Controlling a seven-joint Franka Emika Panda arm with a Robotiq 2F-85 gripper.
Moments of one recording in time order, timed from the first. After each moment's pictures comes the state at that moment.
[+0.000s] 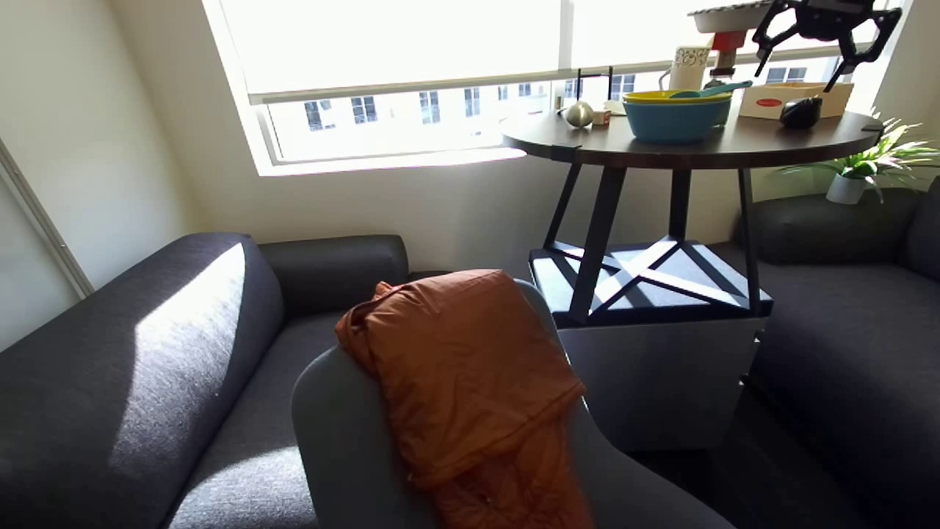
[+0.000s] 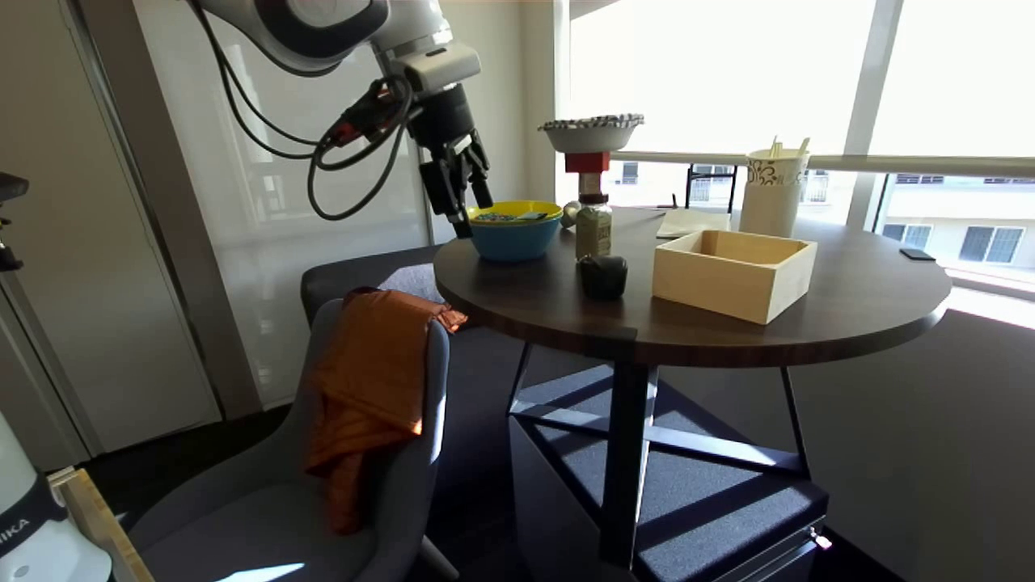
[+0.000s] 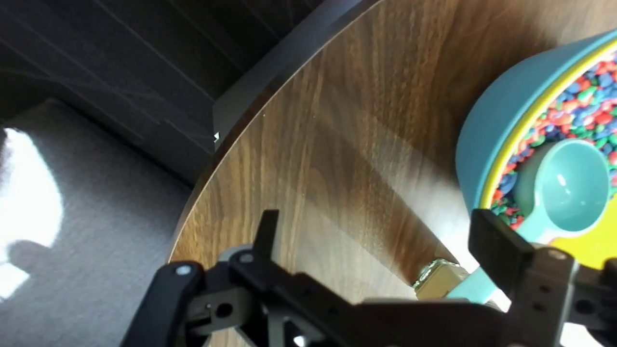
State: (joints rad) arm -0.30 -0.23 -0.13 -2.25 -0.01 2.34 0.80
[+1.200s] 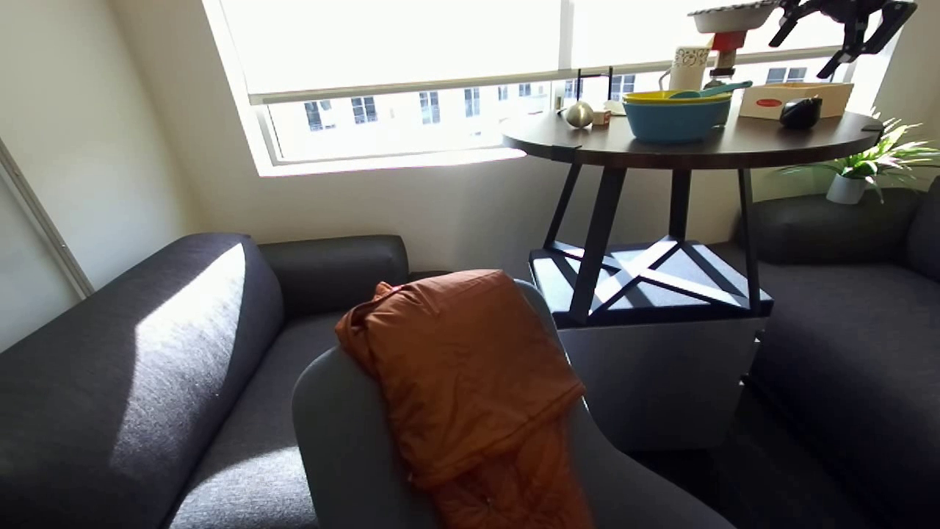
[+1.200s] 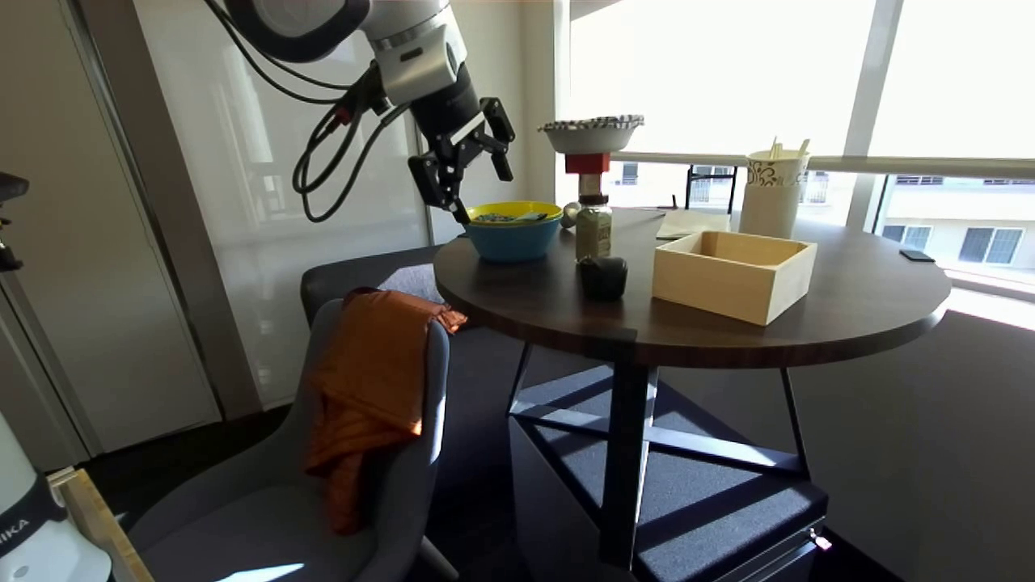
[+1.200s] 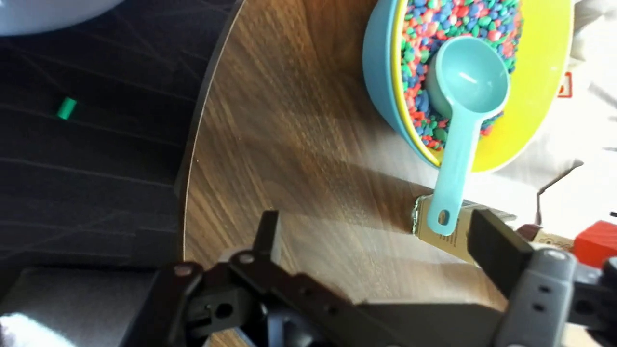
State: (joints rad) arm -0.30 -0.29 -0.20 -2.30 0.27 2.45 1.02
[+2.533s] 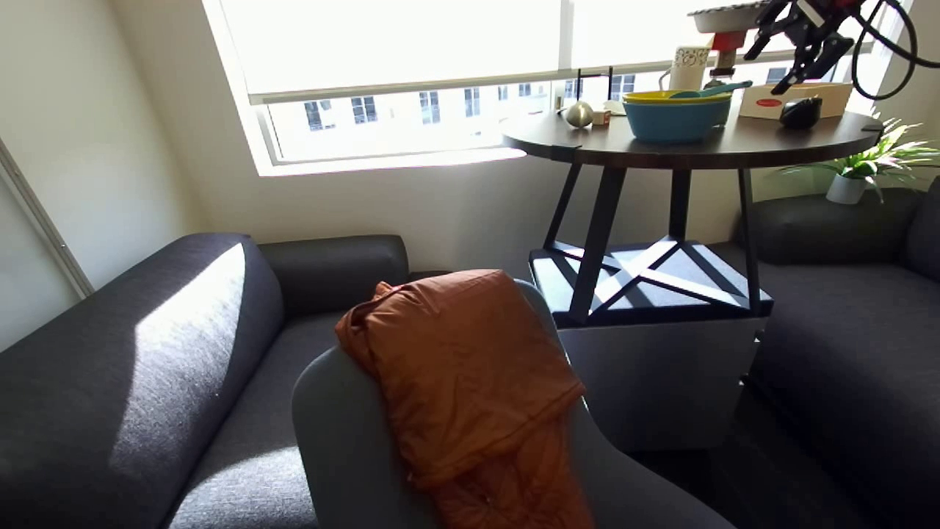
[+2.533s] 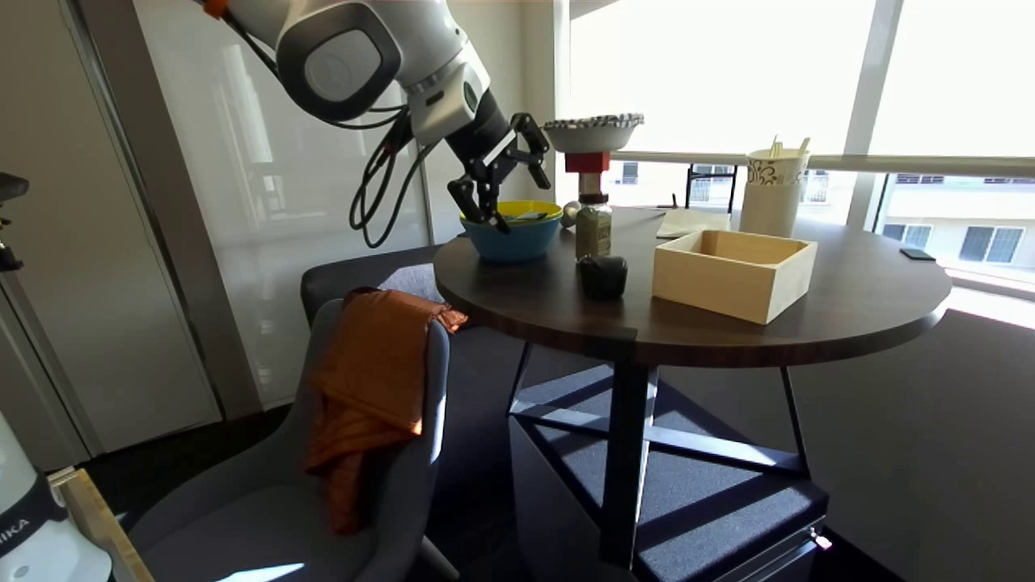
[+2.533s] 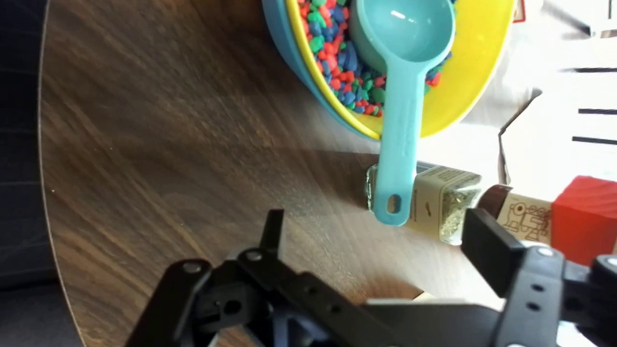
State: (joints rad) arm -0.29 -0.15 -0.17 -2.30 0.27 2.77 1.19
